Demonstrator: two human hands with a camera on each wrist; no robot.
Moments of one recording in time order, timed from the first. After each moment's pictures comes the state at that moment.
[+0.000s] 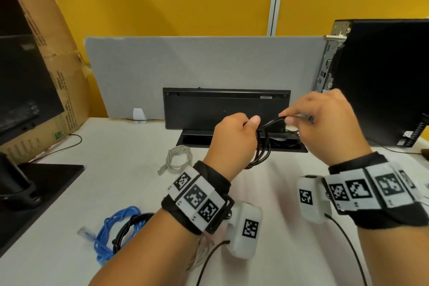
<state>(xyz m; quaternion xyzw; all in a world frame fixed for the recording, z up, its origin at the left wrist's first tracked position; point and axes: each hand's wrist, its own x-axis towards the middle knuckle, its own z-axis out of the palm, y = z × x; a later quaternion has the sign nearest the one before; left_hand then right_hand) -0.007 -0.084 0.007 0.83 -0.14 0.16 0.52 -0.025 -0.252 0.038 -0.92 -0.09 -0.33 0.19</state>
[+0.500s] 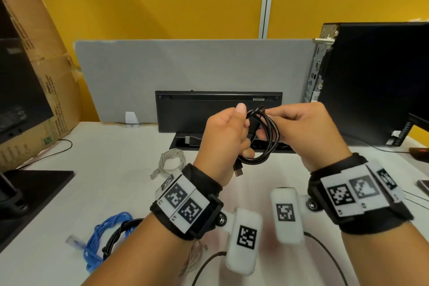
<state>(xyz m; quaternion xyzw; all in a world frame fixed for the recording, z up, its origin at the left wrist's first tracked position) -0.020 -0.087 0.016 0.58 -0.16 0.01 0.80 -0.031 -0.230 0.036 -0.76 -0.09 -0.19 0.61</state>
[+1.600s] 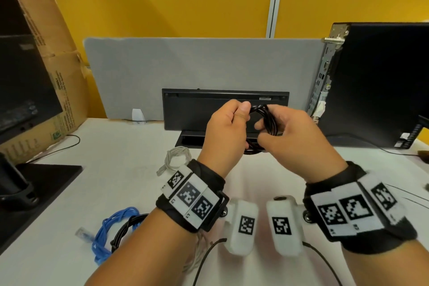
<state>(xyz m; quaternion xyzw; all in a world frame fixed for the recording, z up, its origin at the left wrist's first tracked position) -0.004 -0.077 0.010 0.72 -0.20 0.20 0.63 -0.048 -0.203 0.037 -0.87 -0.12 -0.19 0.43</state>
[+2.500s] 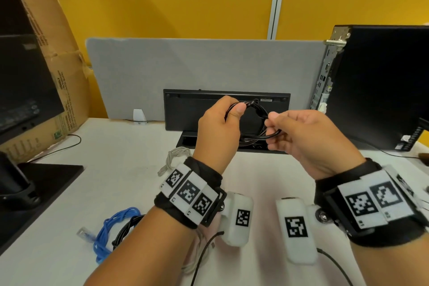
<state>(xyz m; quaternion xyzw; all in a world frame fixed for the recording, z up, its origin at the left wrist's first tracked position) -0.001 -0.064 0.015 0.75 -0.18 0.29 0.57 -0.041 -0.209 0.043 -0.73 -0.02 -0.08 0.68</state>
